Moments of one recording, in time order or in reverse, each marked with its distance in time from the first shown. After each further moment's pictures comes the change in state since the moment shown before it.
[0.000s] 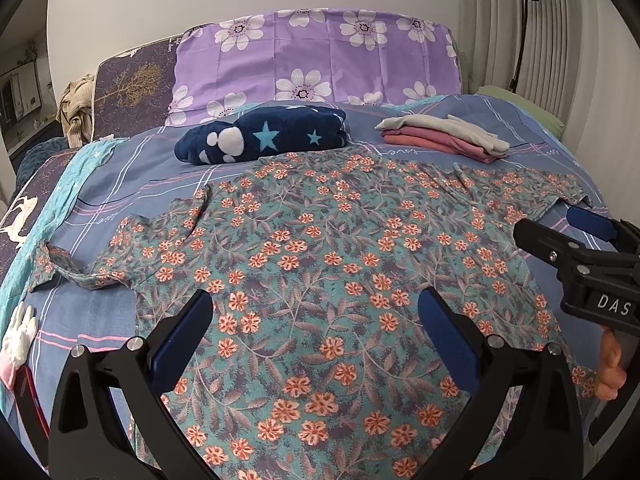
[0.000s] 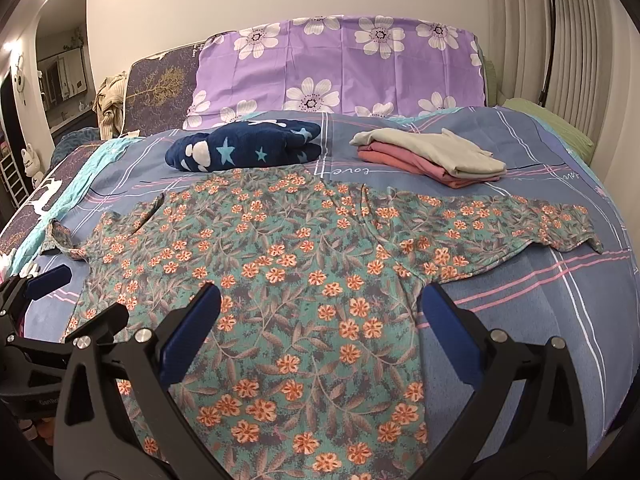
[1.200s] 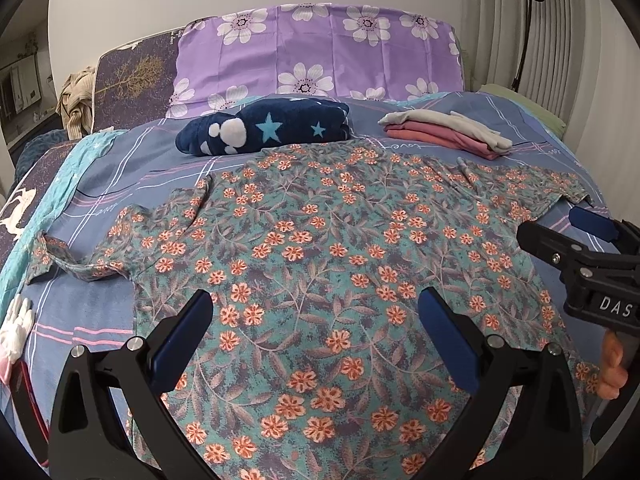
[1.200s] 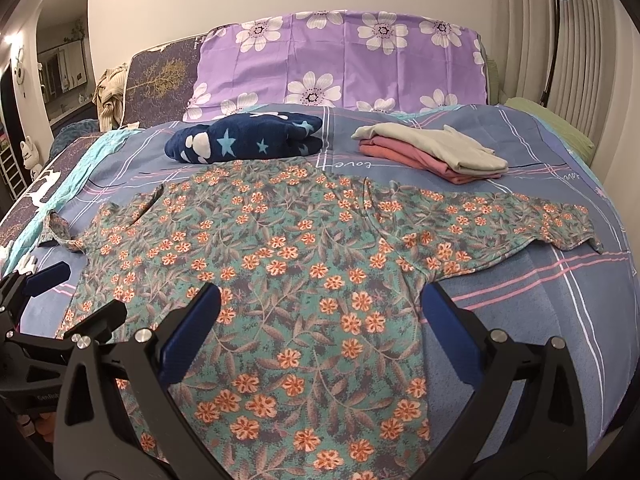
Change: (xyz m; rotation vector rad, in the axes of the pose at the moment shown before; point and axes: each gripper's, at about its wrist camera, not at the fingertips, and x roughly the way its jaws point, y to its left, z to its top) left arm 0.005 0.006 -0.005 -0.021 0.016 -0.009; right arm 0.005 0.005 -0.003 -0.026 0.025 -0.008
